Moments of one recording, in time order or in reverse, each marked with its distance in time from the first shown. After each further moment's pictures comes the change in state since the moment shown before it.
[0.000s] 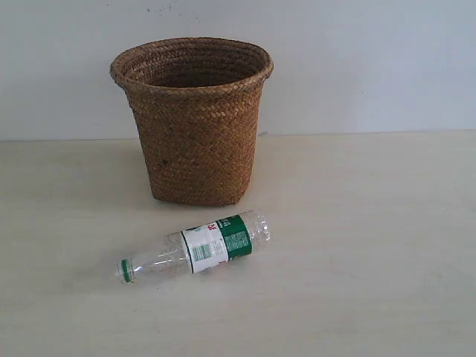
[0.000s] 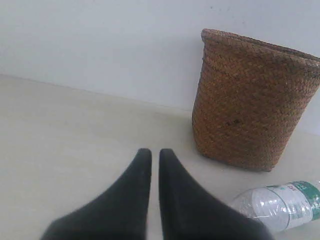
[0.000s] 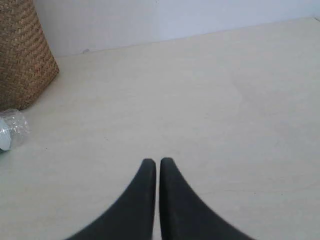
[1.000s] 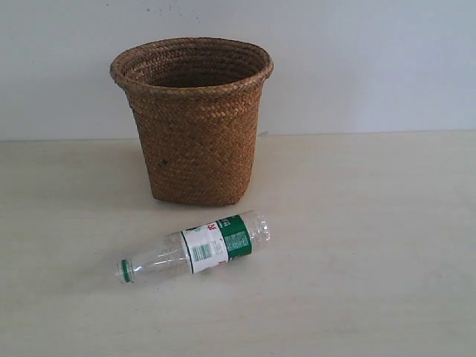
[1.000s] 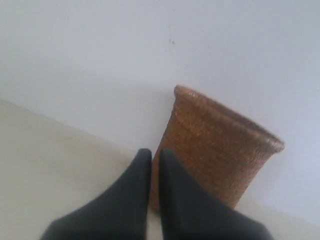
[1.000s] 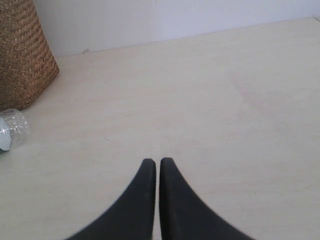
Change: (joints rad) left arm 0.000 0.000 0.000 -0.138 -0.177 -0.097; right arm 0.000 0.000 0.000 0.000 0.000 0.000
